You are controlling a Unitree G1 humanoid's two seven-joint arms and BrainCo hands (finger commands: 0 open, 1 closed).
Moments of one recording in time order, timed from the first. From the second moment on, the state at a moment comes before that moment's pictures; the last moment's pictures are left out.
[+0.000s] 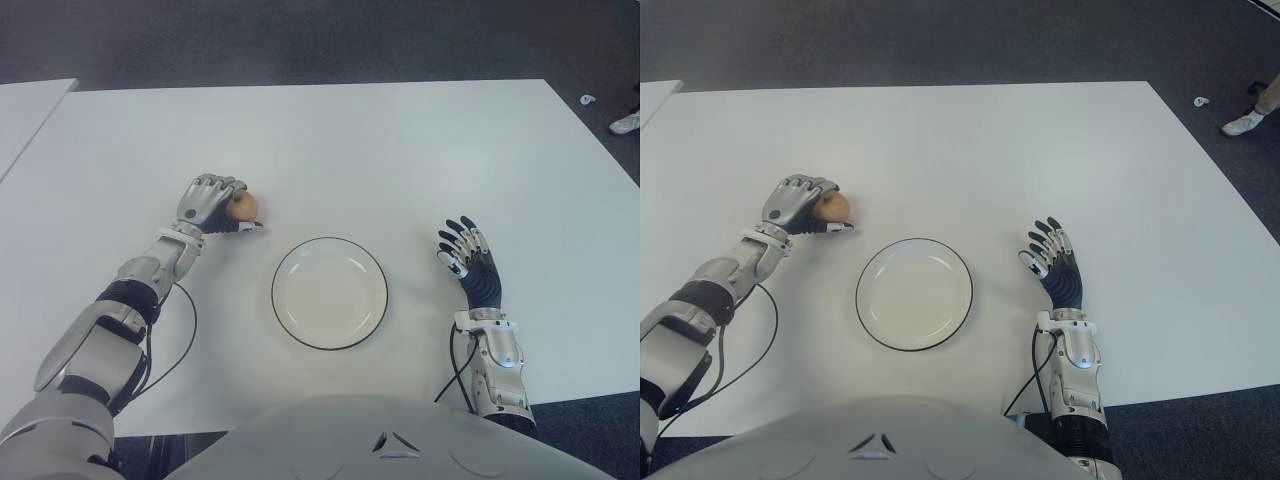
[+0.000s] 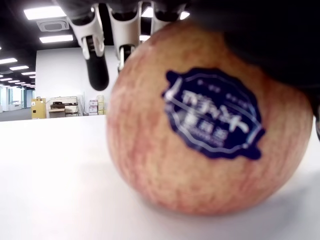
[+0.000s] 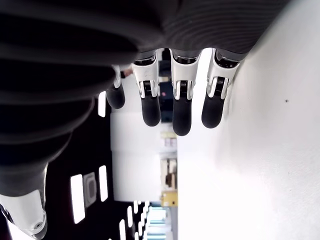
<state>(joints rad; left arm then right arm) -0.45 0.62 -0.53 0.93 0.88 -0.40 0.68 0.25 -0.09 -0.14 0.20 0.14 -0.38 0.13</state>
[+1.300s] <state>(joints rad) -0.31 0.77 -0.37 0.39 0.86 -0.40 0.60 0.27 -0.08 -0.14 0.18 0.14 -0.38 0.13</state>
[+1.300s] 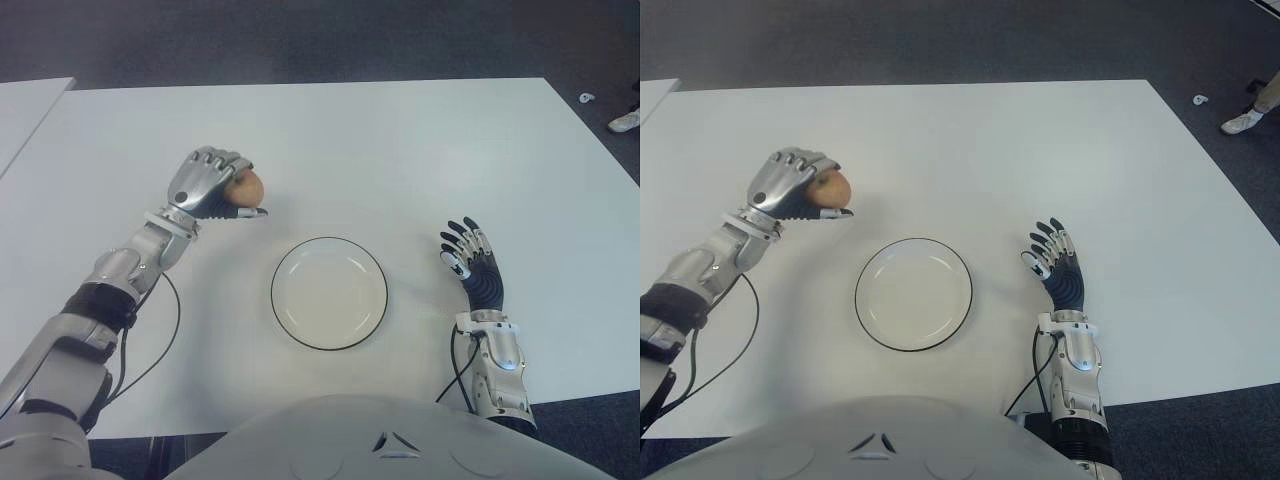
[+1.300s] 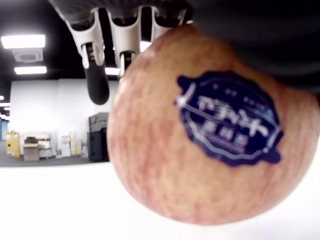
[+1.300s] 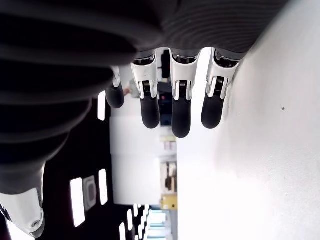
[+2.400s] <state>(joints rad) -0.11 0.67 -0.27 -0.07 0.93 -0.38 0.42 0.26 -0.08 -0.13 0.19 0.11 -0.38 0.10</state>
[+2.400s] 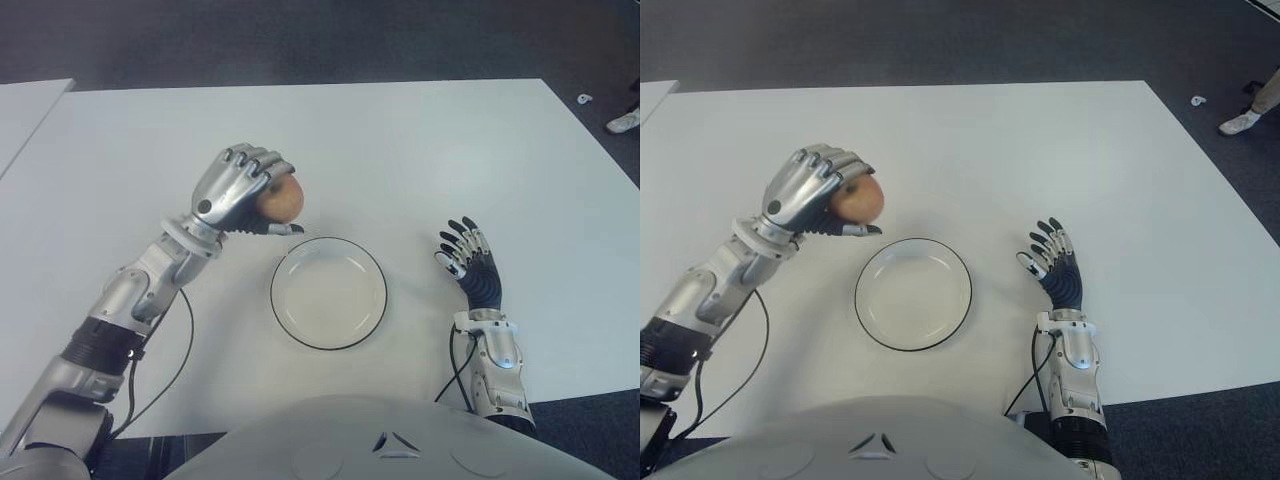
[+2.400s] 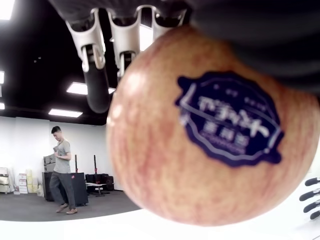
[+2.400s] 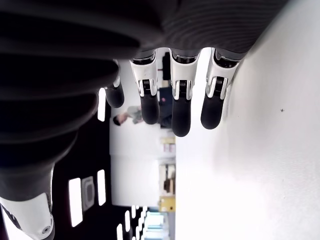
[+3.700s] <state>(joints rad) 0.02 0.46 -0.46 -0.10 1.03 -0.38 0.33 0.26 -0.08 -0.13 0.19 0.11 -0.38 0.10</state>
